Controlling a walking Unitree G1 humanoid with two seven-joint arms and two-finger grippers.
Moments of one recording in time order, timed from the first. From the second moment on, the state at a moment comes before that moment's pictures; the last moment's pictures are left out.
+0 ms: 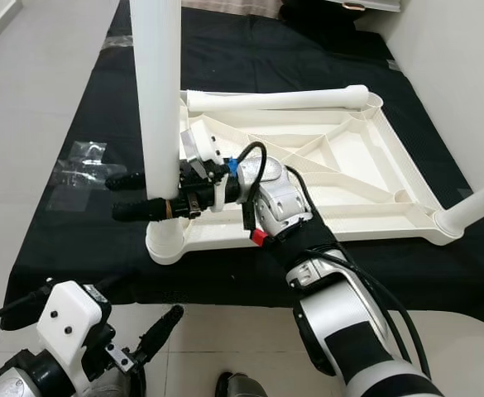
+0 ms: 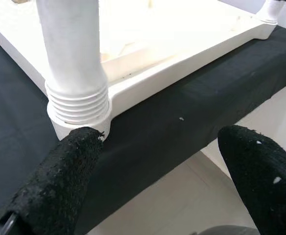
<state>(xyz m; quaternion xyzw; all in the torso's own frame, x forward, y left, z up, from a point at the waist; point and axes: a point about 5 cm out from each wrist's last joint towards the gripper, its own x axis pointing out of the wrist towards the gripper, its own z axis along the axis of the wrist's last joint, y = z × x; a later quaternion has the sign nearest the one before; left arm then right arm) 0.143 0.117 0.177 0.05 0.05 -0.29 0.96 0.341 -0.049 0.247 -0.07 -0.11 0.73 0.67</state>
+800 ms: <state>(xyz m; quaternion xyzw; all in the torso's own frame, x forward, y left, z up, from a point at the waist) 0.169 0.128 0.177 0.08 0.03 -0.25 0.96 0.378 -0.065 0.236 0.05 -0.09 0.17 0.98</state>
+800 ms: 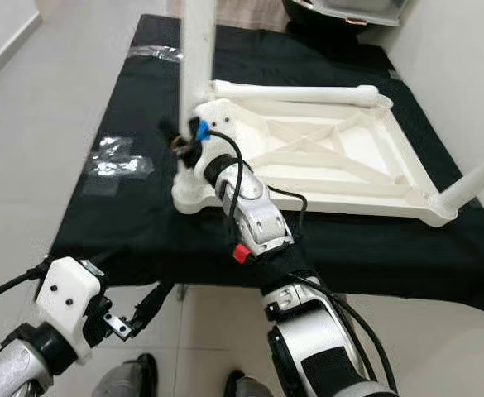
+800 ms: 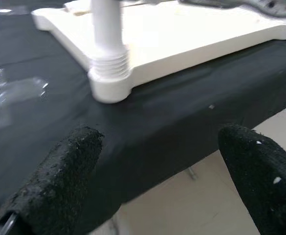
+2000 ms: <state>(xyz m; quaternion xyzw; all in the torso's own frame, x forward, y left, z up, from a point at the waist) 0.180 0.127 0.182 0.09 0.00 -0.24 0.97 0.377 -0.085 0.251 0.13 -0.06 -0.43 0.89</state>
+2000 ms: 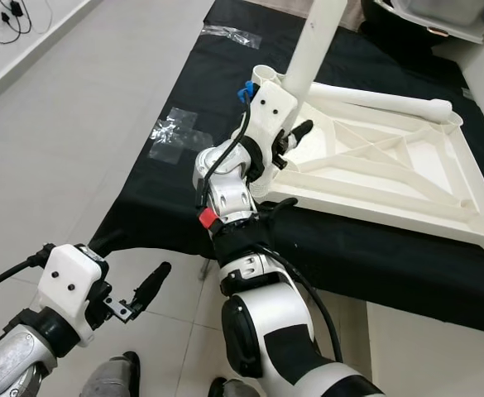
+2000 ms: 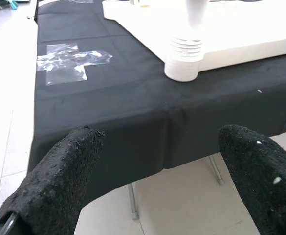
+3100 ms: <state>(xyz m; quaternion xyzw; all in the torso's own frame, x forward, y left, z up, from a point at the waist) 0.180 0.117 0.184 0.09 -0.01 -0.26 0.96 0.382 -0.078 0.214 0.15 0.03 -0.40 0.91</state>
